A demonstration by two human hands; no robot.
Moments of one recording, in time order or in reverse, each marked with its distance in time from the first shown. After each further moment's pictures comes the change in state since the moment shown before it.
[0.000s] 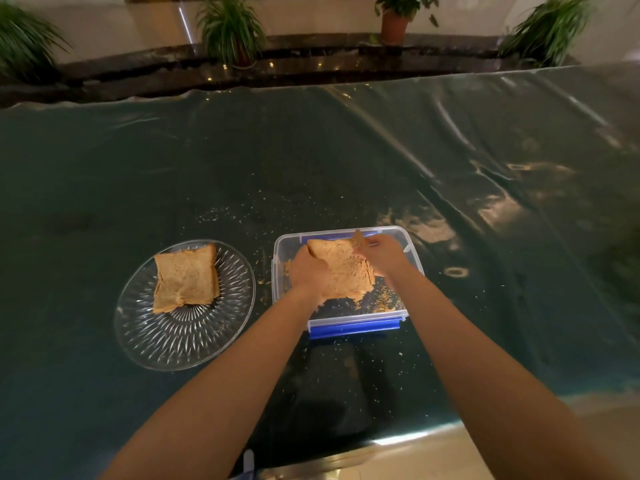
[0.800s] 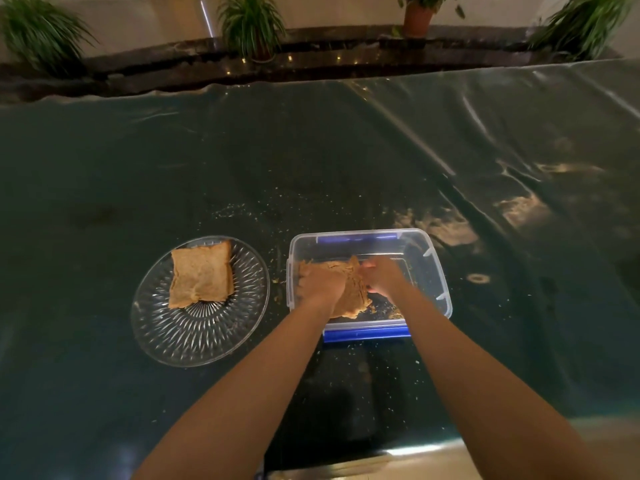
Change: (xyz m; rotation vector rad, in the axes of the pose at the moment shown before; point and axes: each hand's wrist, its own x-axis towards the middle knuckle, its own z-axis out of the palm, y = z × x) left_hand 0.024 -0.024 0.013 0.170 0.019 -0.259; right_hand 0.014 0.023 0.031 -0.150 -0.197 0.098
